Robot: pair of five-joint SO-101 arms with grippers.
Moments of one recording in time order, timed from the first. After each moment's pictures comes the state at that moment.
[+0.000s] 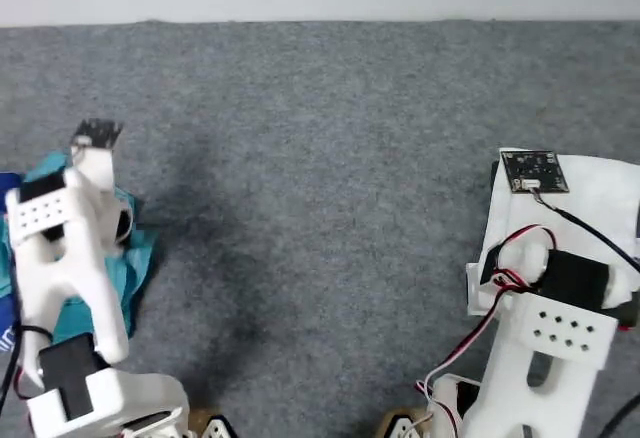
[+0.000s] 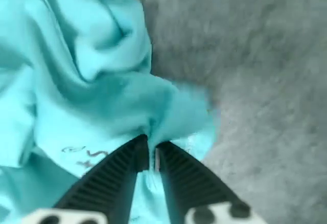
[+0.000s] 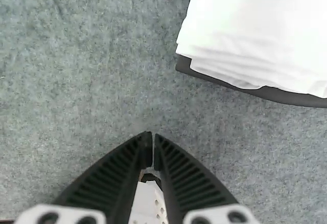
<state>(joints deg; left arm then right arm) -26.4 -3.0 22.5 76.0 -18.4 14.4 -47.2 31.8 100.5 15.7</state>
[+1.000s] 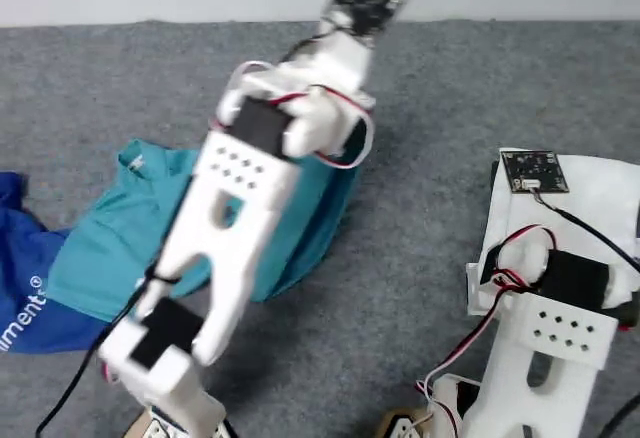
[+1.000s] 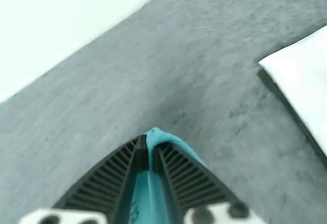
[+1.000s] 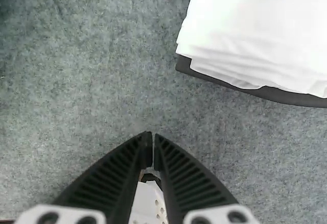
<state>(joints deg) 26.9 13.1 -29.8 72.8 -2.2 14.4 -47.2 31.8 100.5 15.6</state>
